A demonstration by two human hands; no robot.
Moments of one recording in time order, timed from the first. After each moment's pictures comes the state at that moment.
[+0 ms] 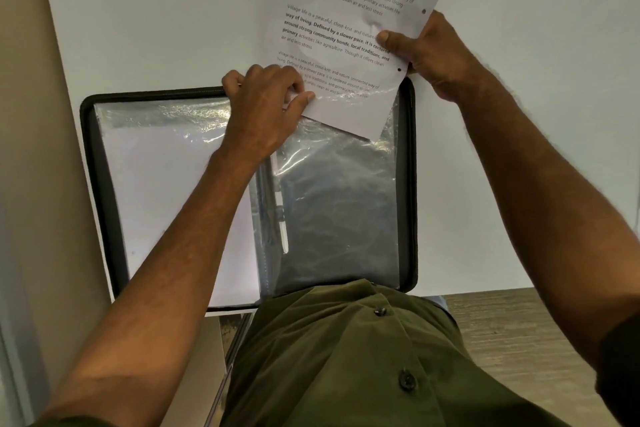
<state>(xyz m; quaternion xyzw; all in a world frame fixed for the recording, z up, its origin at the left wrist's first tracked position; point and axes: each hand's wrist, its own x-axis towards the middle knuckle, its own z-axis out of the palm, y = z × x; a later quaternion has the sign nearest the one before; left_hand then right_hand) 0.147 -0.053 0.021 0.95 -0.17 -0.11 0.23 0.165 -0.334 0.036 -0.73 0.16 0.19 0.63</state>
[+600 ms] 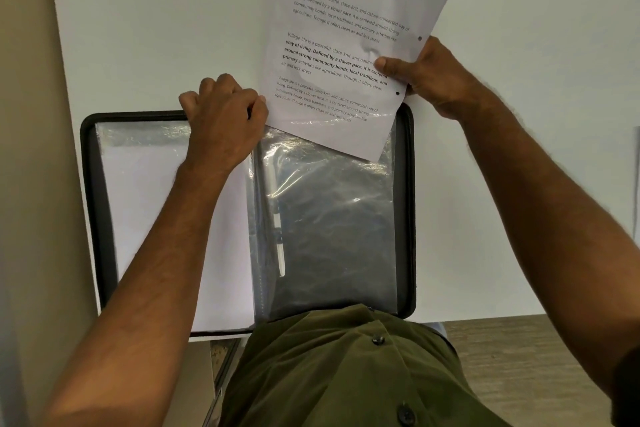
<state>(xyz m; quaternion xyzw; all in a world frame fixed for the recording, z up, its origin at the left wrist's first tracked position) 0.169 -0.016 0.020 0.98 -0.08 -0.11 0.12 0.180 -0.341 0.034 -0.74 0.13 0.23 0.62</state>
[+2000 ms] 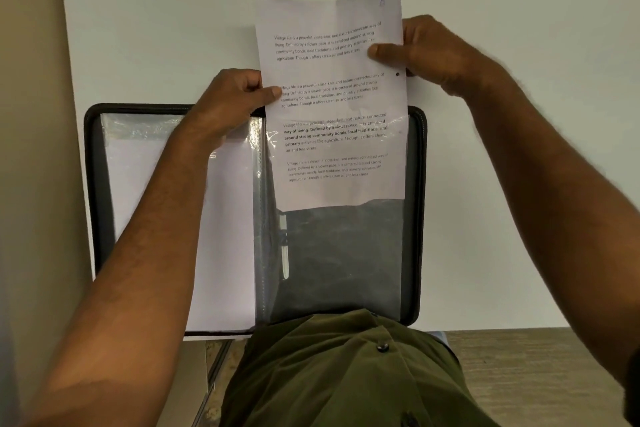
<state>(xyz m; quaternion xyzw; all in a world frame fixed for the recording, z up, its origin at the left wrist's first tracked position) 0.206 -0.008 0.020 0.77 0.08 -0.33 0.53 0.221 -0.327 0.042 -0.78 0.07 0.31 0.54</state>
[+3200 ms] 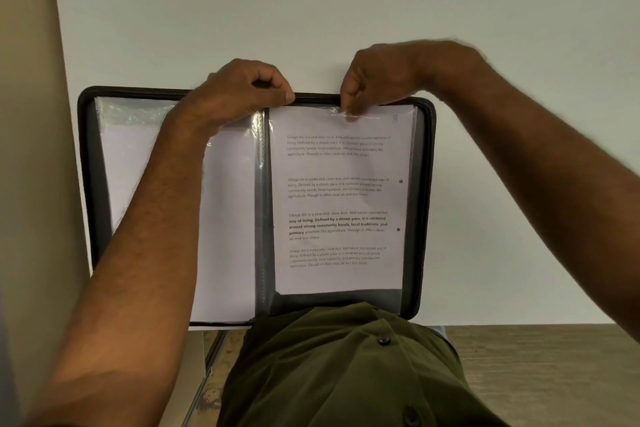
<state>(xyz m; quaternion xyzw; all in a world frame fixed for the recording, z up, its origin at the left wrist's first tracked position) 0.210 0.002 0.014 0.80 -0.03 -0.39 0.46 0.230 -0.262 0.052 -0.83 -0.16 0.50 0.17</state>
